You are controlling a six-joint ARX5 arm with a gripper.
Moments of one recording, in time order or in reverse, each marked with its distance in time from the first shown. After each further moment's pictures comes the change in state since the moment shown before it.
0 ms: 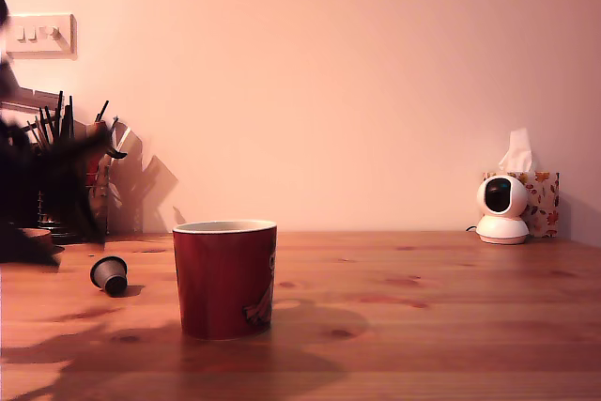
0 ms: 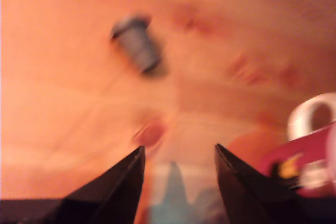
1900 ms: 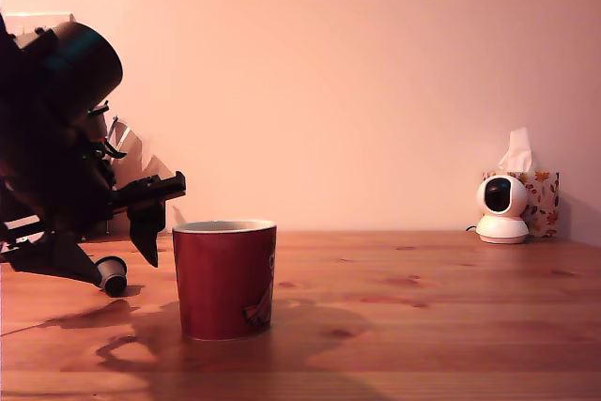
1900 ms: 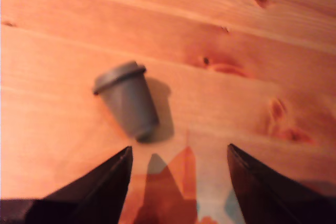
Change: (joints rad) arm -0.030 0.352 0.316 -0.035 -0.156 0.000
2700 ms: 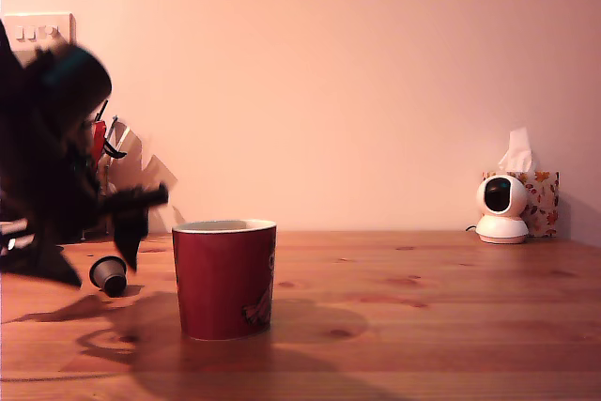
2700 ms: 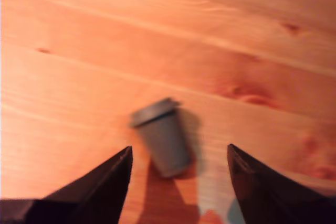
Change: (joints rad) arm 0.067 0.065 0.040 -0.017 -0.002 0.021
